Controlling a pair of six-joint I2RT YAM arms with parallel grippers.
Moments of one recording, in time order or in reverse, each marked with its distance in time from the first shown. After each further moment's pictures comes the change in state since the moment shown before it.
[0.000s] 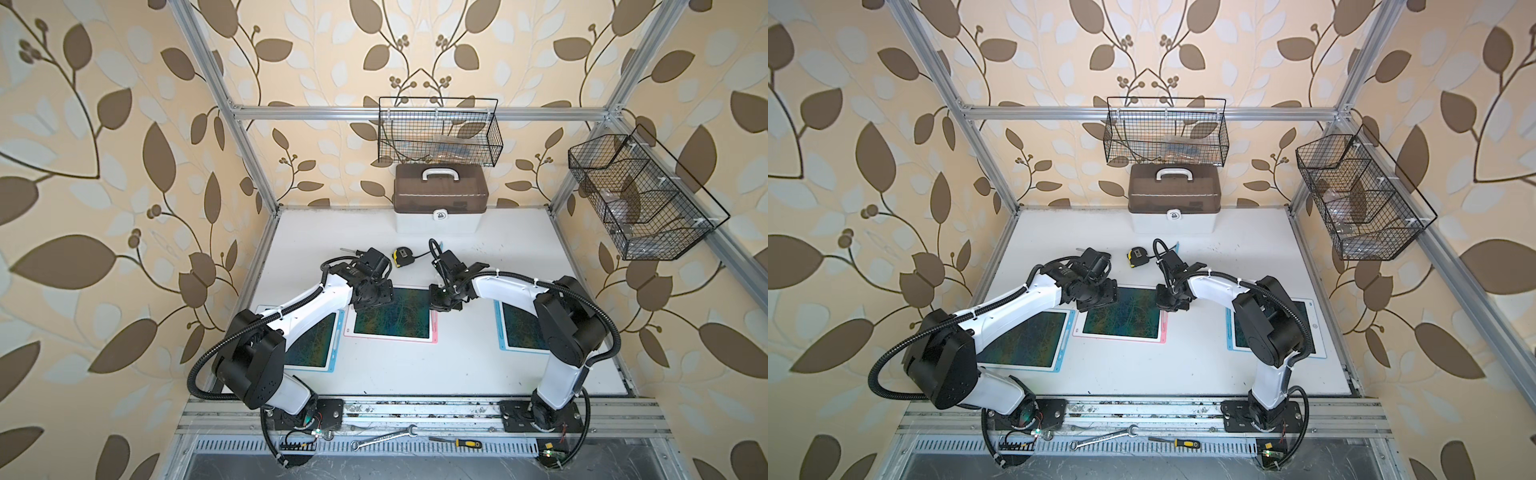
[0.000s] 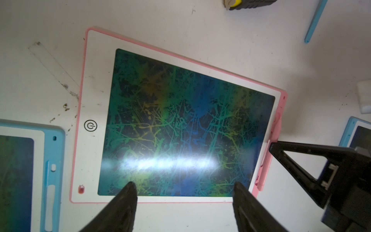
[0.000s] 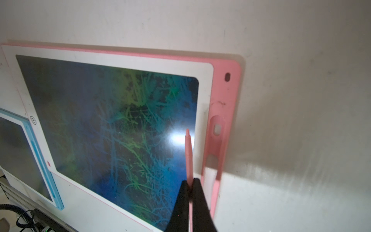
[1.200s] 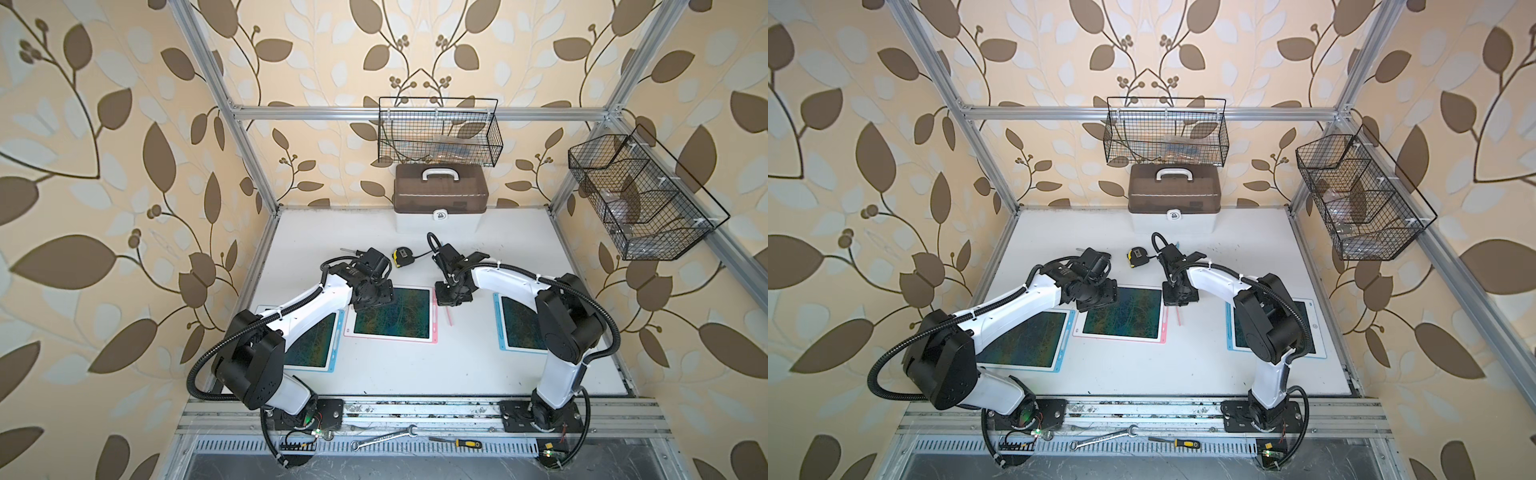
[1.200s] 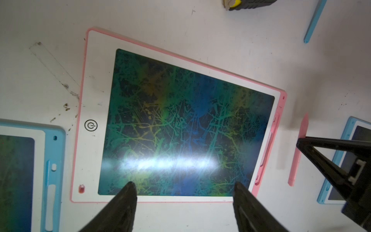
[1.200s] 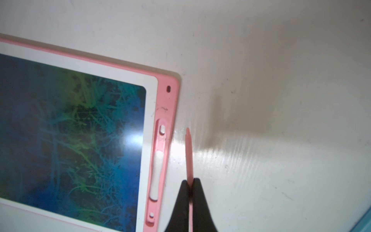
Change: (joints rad) left arm 0.000 -0.001 0.000 -0.001 0.000 0.000; right arm -0.016 0.015 0.117 -0.230 0.180 -0.167
